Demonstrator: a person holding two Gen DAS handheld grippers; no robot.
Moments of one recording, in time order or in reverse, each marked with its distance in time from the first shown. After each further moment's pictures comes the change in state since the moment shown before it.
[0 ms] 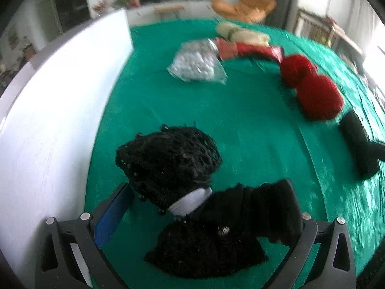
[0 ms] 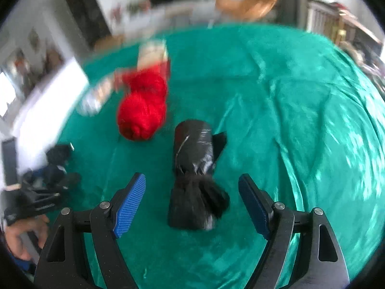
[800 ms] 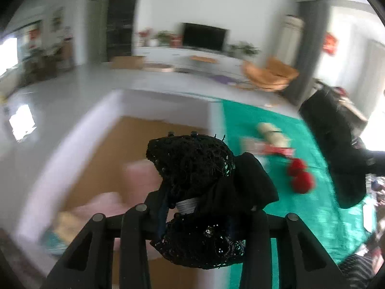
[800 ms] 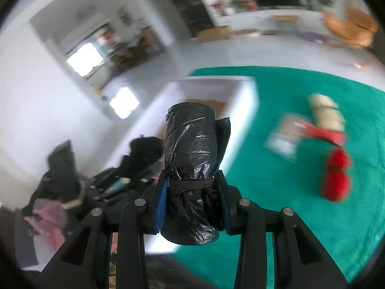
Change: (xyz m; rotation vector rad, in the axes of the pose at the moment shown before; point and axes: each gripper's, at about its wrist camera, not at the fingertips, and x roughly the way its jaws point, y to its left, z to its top) left arm -0.206 0.162 -0.023 -0.278 -0.318 0.069; right arm -0.127 0.268 0.059 -0.297 -0.052 0.552
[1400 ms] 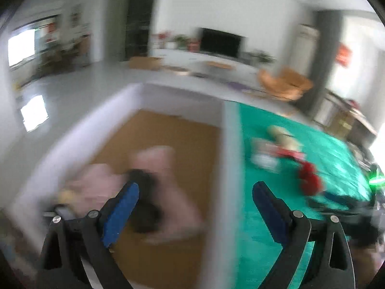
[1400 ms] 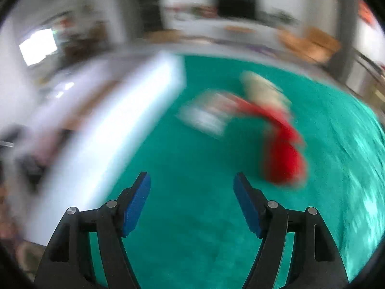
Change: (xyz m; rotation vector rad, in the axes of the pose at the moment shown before) left arm -0.003 -0.038 -0.033 -0.026 -0.042 -0.058; right arm 0.022 -0.136 -0.103 0.029 -0.044 -0.530
